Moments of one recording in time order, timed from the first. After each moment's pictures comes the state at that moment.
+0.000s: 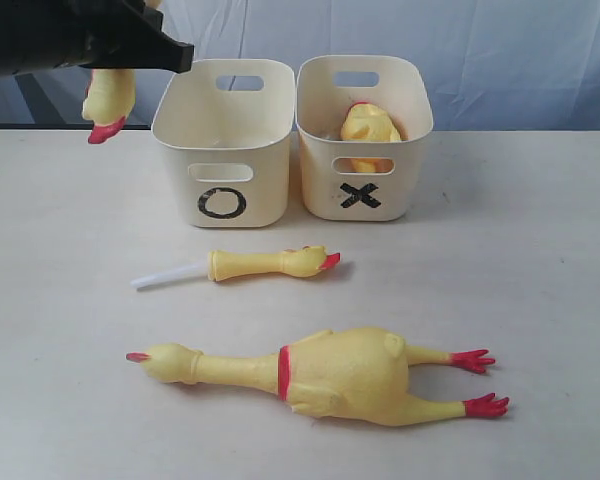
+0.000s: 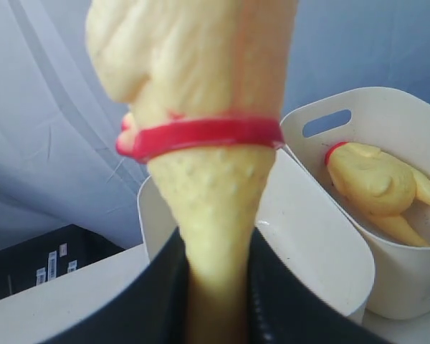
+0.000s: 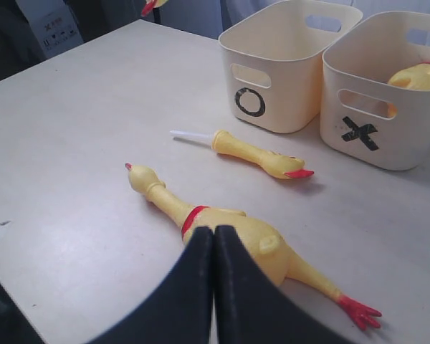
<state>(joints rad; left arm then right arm) -0.41 1.49 -1.10 -1.73 -0.10 1.86 0.34 0.29 -0.53 0.58 0.83 -0.47</state>
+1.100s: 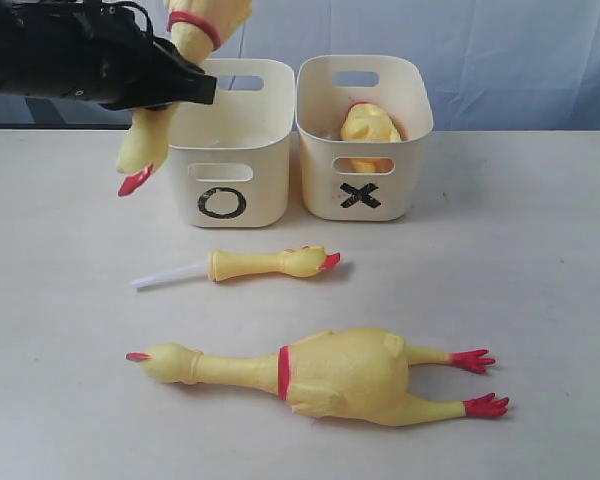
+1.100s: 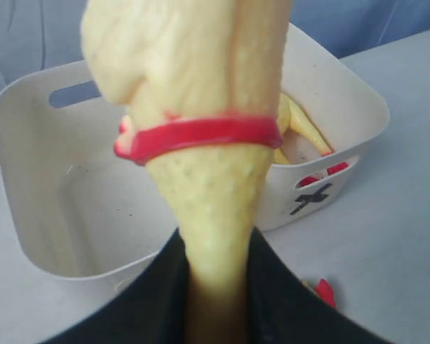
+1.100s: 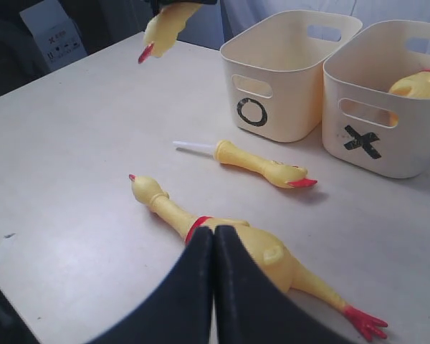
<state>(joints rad) -0.39 1.49 -1.11 -0.67 0.28 0.65 0.34 0.29 -0.53 0.60 0.81 -0.47</state>
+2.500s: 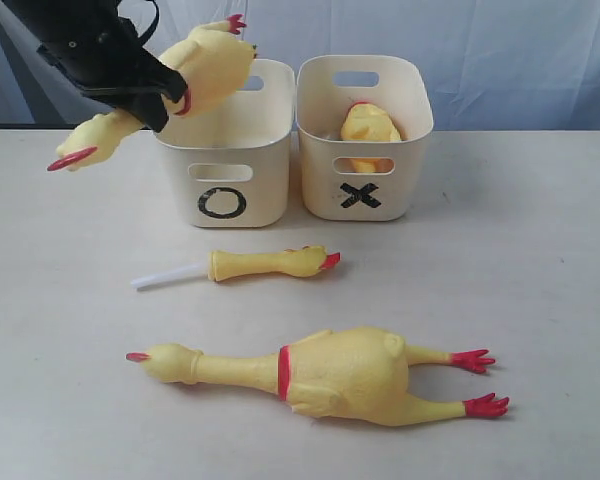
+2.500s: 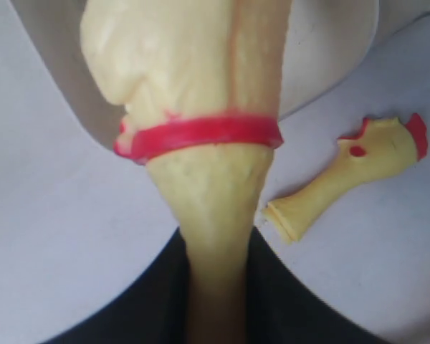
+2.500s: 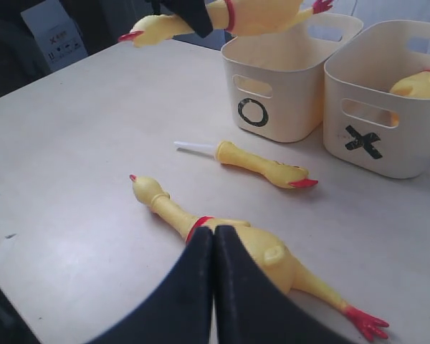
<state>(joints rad) -0.25 1.90 -1.76 -0.21 1.11 0.33 0.34 0.29 -0.53 0.60 0.81 -0.47</state>
